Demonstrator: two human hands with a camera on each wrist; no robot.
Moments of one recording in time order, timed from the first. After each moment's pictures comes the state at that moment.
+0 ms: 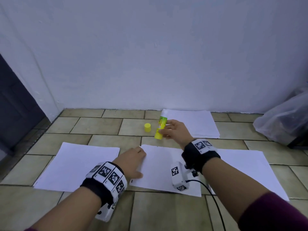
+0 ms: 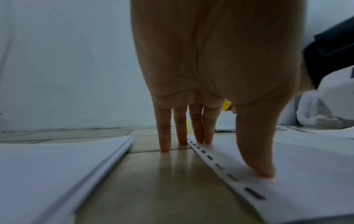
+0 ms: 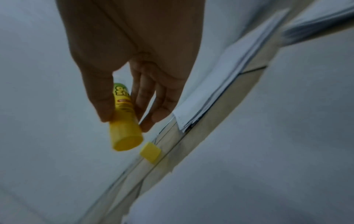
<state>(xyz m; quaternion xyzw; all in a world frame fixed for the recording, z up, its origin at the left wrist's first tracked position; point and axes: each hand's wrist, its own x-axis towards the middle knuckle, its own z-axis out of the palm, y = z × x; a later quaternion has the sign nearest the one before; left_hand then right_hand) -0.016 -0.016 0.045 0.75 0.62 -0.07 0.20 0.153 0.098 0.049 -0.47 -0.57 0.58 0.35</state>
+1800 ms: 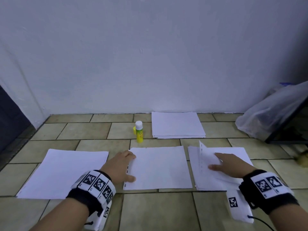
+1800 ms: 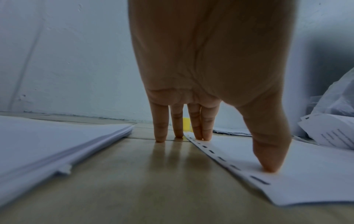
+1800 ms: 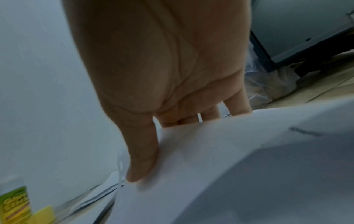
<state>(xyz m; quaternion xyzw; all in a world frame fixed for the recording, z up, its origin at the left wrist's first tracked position) -0.013 -0.022 0.036 0.73 0.65 -0.03 0.23 0.341 0.034 0.062 -0.65 -0.72 0.22 -0.11</state>
